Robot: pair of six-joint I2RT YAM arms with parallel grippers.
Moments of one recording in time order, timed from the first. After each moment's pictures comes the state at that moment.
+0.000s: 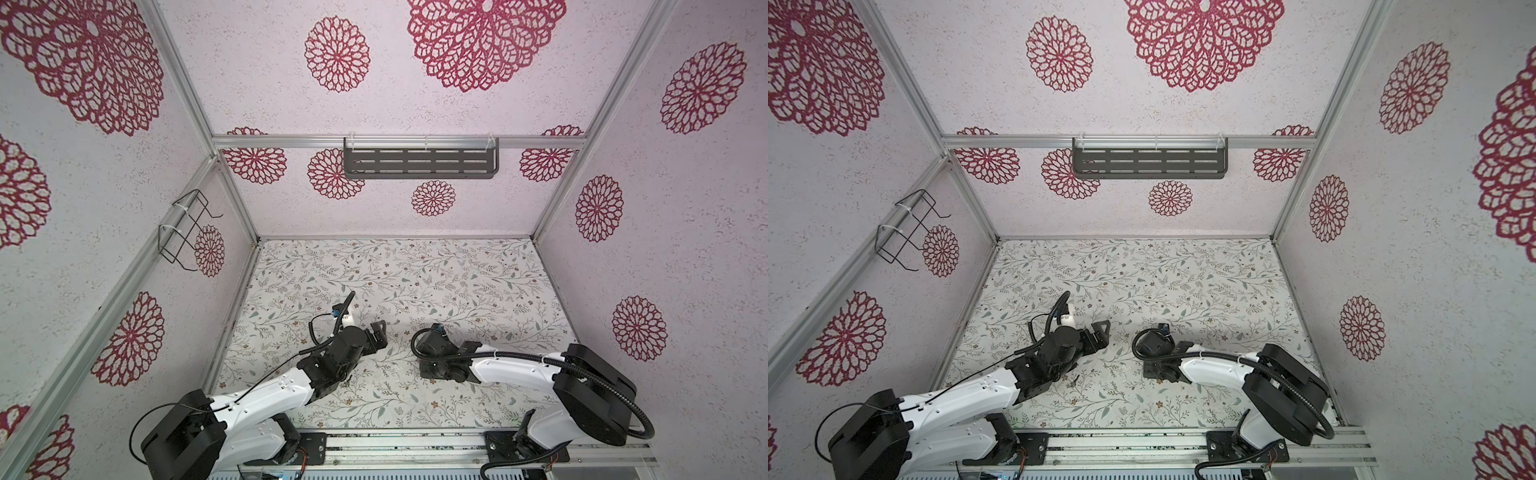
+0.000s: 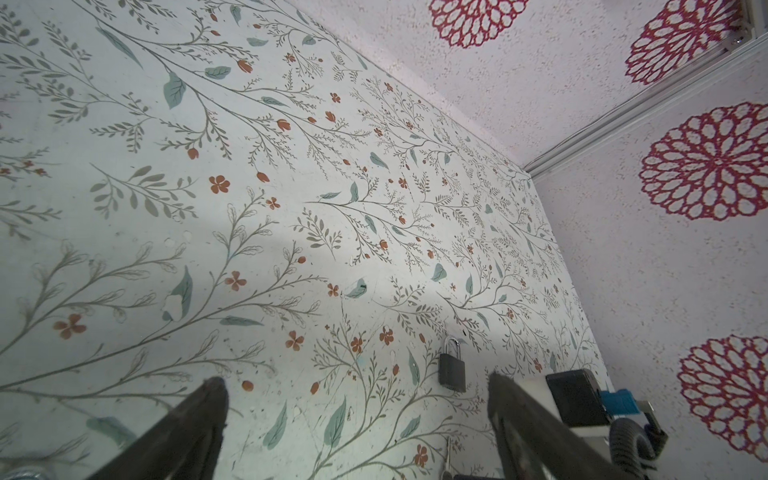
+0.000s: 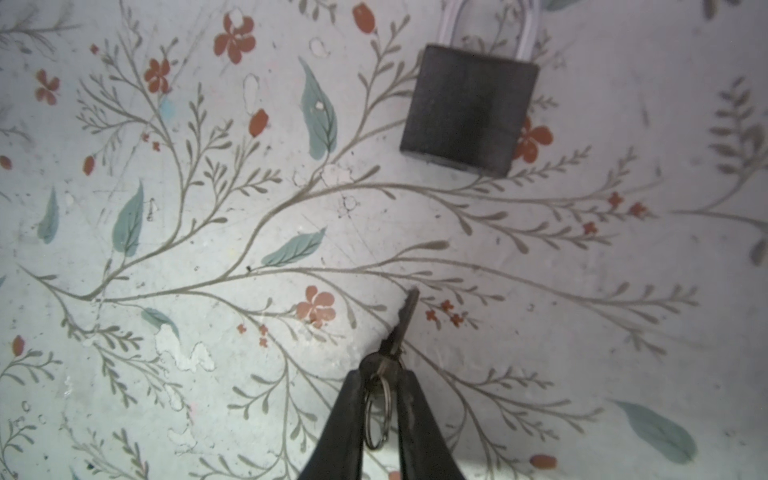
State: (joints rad) left arm -0.83 1.15 0.48 0.14 -0.39 -0.91; right arm 0.96 1.50 0.71 -0.38 0.16 0.94
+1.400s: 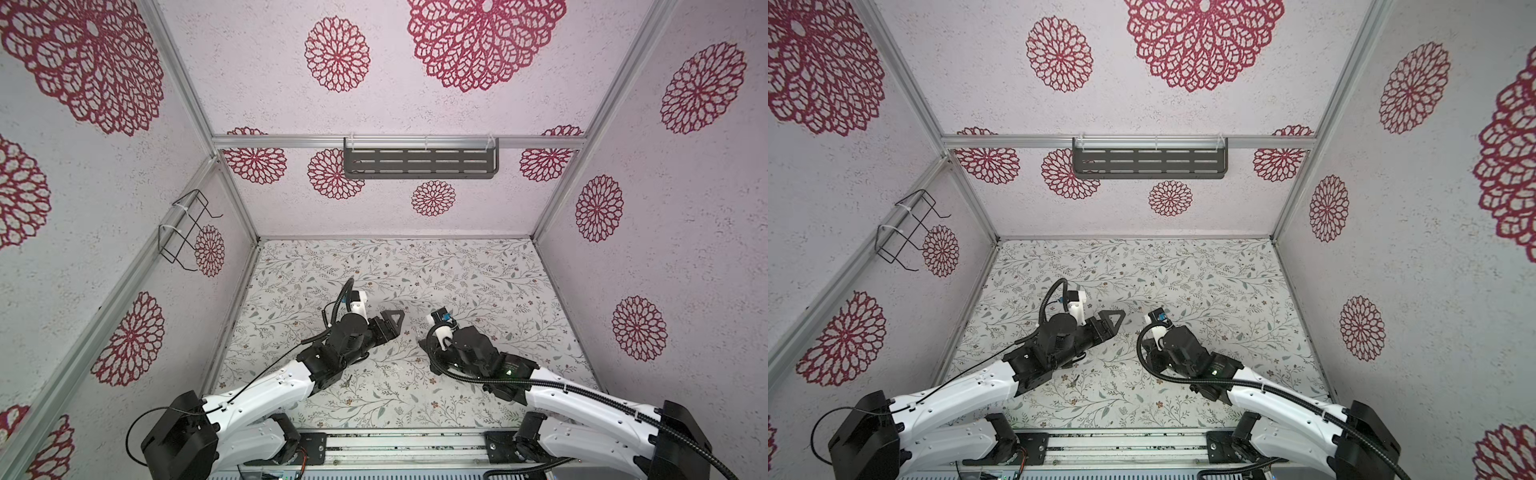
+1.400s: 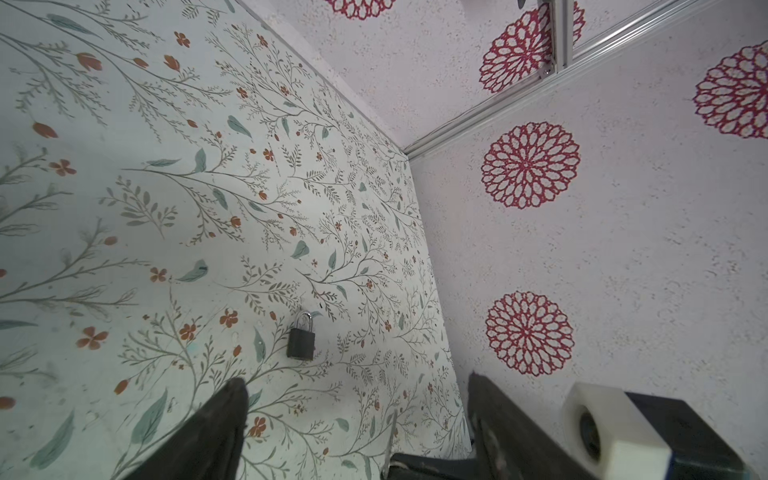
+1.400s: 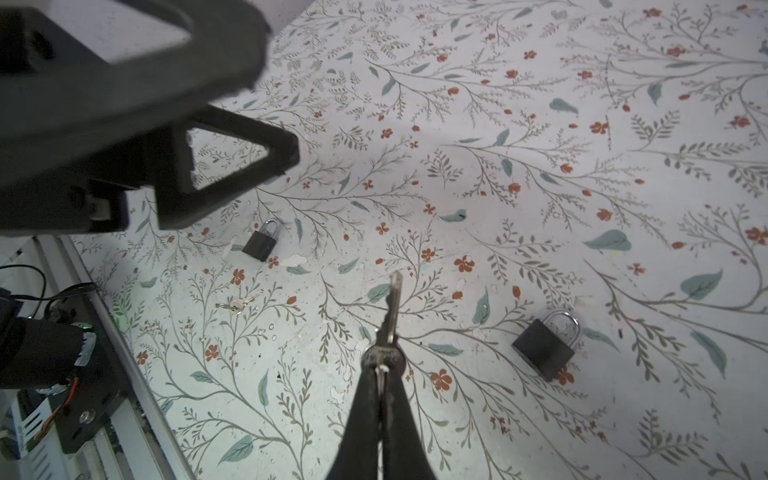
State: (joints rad) left arm -0.83 1.16 0.62 0.20 -0.10 -1.04; right arm 0.95 1.00 0.59 -0.12 0.07 0.36
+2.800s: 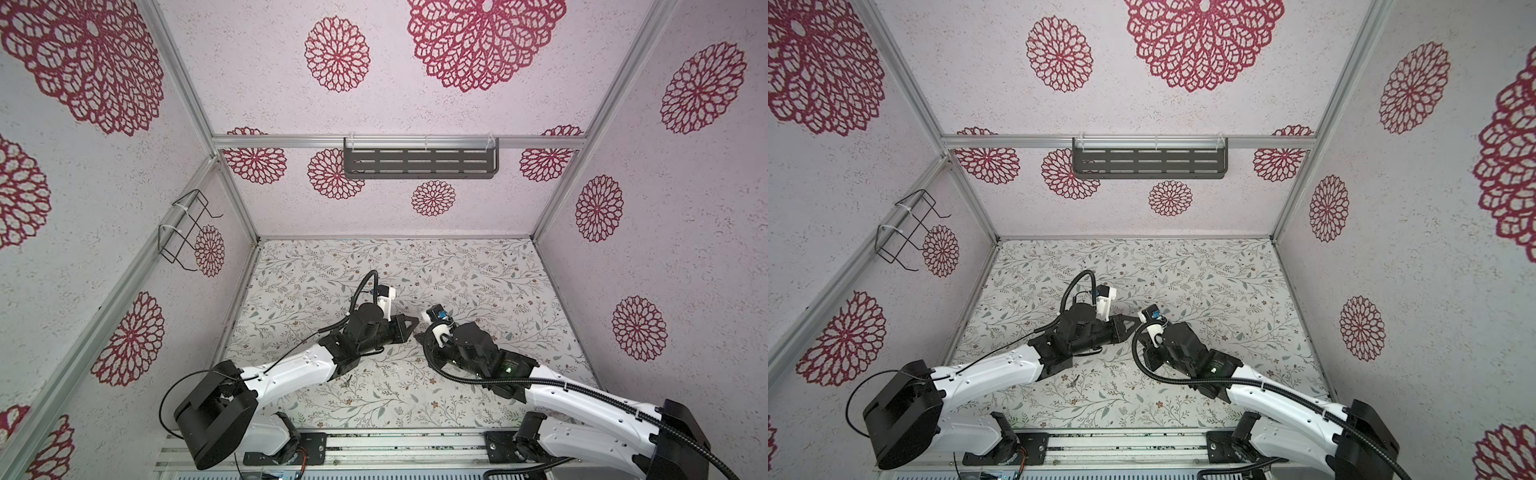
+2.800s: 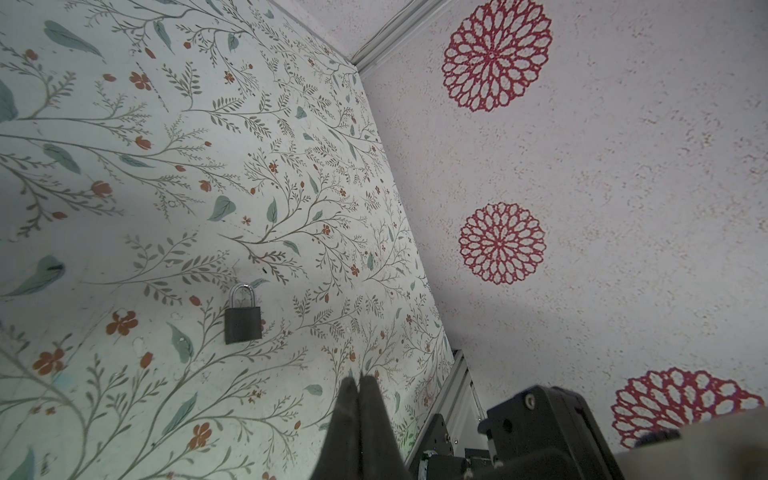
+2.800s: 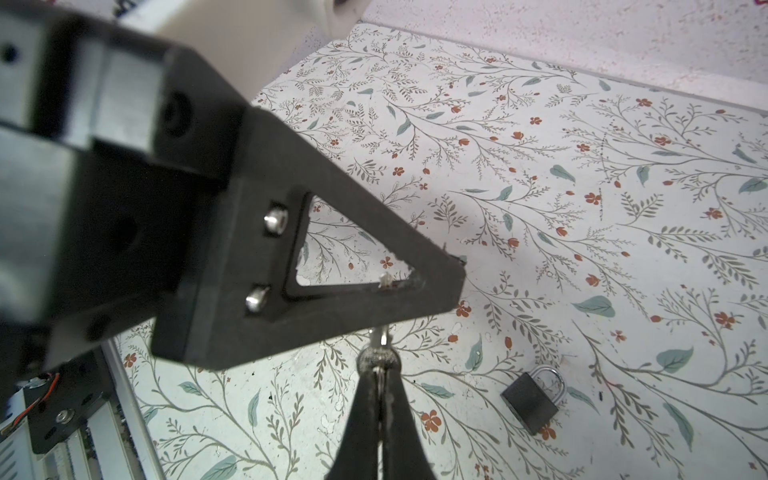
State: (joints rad) left arm -0.83 1.38 0.72 0.32 0.17 -0.93; right arm 0.95 1.02 0.63 -0.09 0.08 0.25
